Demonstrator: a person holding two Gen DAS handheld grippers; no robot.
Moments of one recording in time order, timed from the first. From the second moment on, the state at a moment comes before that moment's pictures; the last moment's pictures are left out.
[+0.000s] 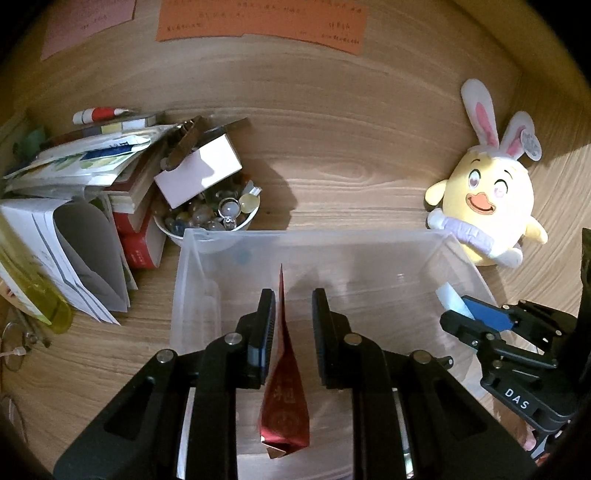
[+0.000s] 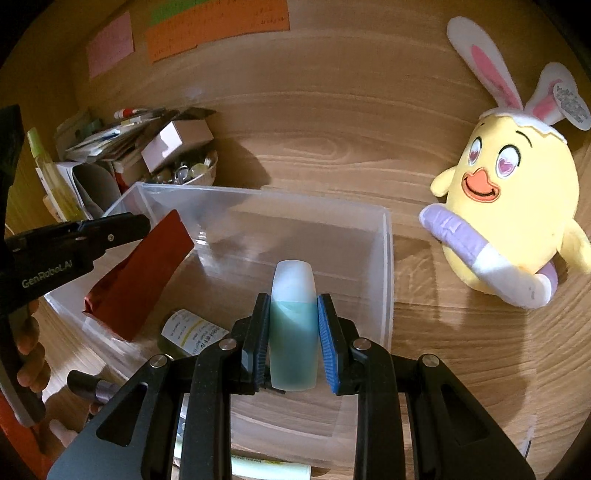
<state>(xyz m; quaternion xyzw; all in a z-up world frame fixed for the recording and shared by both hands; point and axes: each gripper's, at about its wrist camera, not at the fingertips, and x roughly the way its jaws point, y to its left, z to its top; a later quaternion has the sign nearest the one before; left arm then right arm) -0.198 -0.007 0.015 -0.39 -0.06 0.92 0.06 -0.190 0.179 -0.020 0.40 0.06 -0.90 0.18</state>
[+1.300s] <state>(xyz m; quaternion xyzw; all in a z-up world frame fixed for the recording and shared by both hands) -0.089 -0.009 0.034 -0.34 -0.04 0.93 0.08 -0.105 0.191 0.008 0.37 0.05 -0.90 0.24</state>
